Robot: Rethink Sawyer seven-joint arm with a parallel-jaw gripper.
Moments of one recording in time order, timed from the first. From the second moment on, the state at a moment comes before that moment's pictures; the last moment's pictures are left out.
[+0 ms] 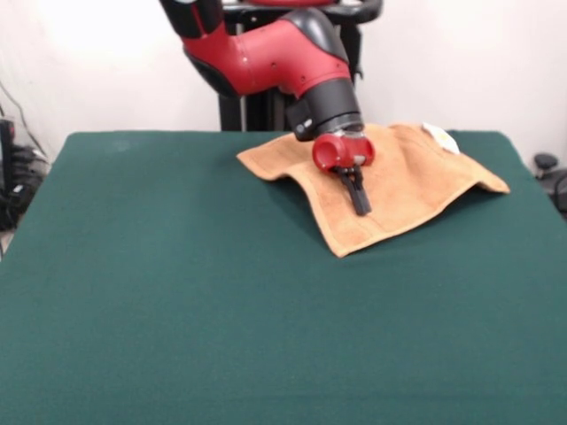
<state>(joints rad) -0.46 -0.12 0.11 2.00 -0.66 -0.98 0.79</state>
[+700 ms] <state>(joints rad) -0.49 -0.10 0.12 1.96 -0.76 -0.98 0.79</state>
